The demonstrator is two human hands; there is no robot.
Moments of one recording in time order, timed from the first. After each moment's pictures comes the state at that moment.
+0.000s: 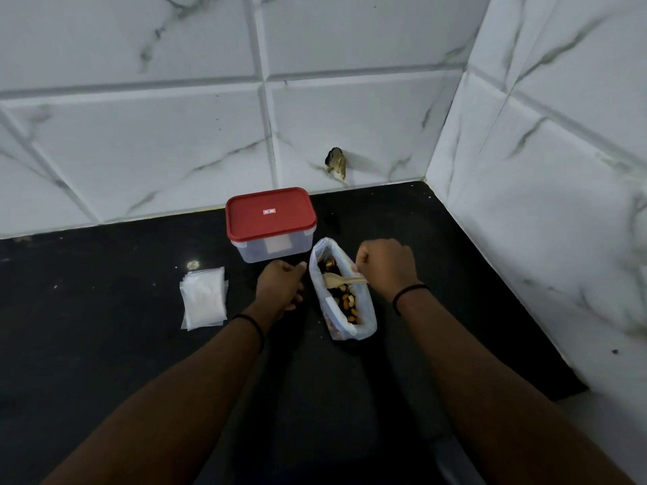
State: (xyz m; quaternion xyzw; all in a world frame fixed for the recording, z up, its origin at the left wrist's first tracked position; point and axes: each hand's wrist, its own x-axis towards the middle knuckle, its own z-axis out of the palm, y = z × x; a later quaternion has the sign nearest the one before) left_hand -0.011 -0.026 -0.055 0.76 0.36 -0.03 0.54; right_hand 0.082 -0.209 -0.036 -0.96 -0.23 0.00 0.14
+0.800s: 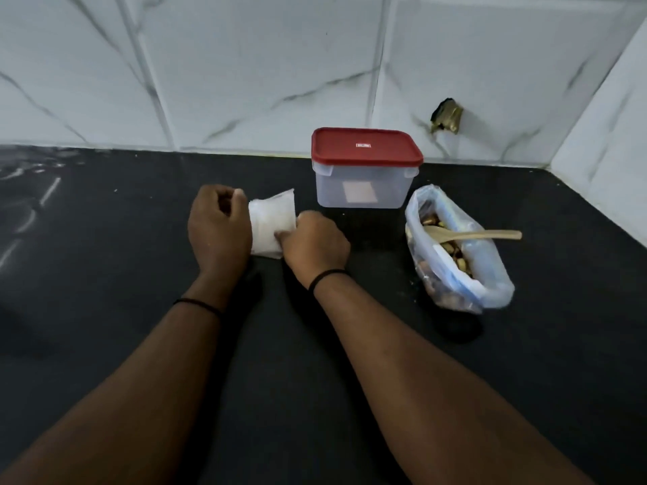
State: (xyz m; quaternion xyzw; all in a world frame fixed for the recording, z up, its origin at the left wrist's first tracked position) left_hand -0.114 0.107 -0.140 0.71 0.36 0.49 0.35; right_hand -0.045 0.006 -0.135 -0.91 -0.27 0.00 0.31
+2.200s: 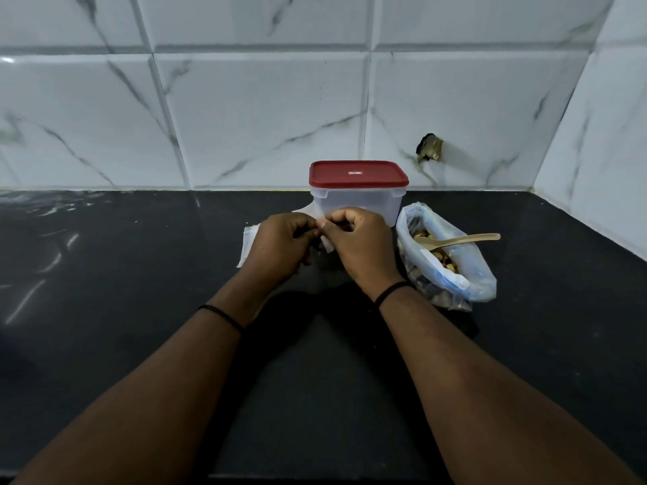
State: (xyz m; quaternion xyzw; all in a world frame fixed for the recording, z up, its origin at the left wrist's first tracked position) left_hand -0.112 0.043 -0.113 0.84 0.14 0.29 0.43; right_hand -0.024 -0.064 -0.126 -0.74 -0.33 -0.08 0.58
